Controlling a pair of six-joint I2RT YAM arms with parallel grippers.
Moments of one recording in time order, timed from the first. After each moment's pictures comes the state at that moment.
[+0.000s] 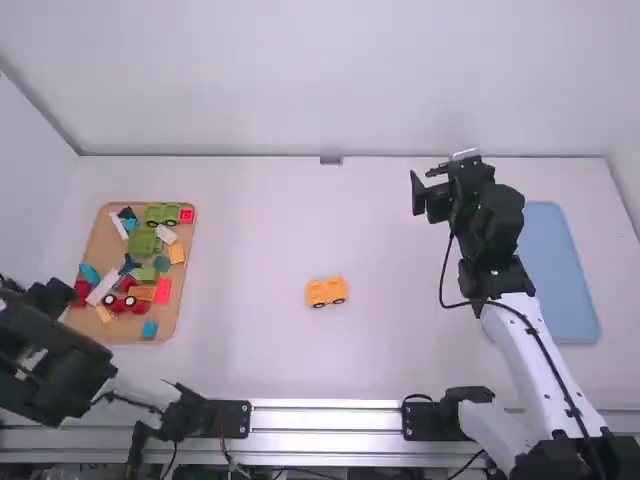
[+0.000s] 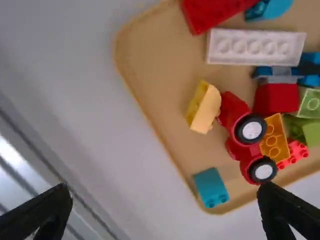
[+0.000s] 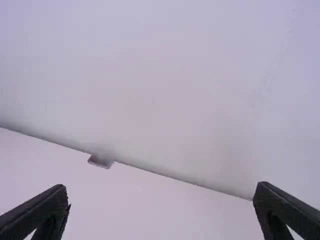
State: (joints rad) left arm 1.13 1.69 1.34 -1.13 0.11 0.02; right arm 0.10 1.14 0.82 0.16 -0.15 -0.19
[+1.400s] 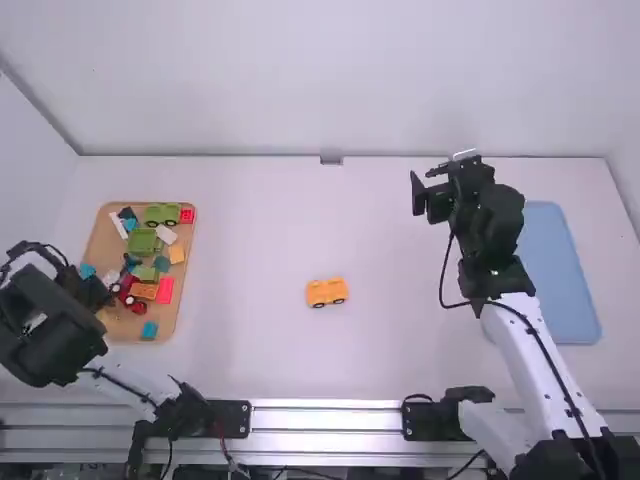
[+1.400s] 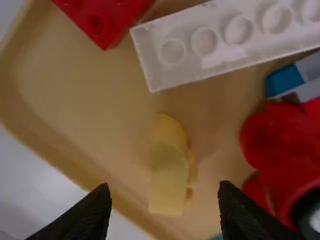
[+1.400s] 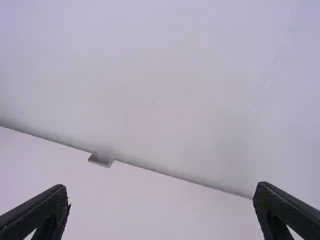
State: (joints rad) left arm 0.93 1.85 1.19 -0.83 -0.04 0.08; right arm 0.10 1.14 0.82 0.15 -0.15 -0.18
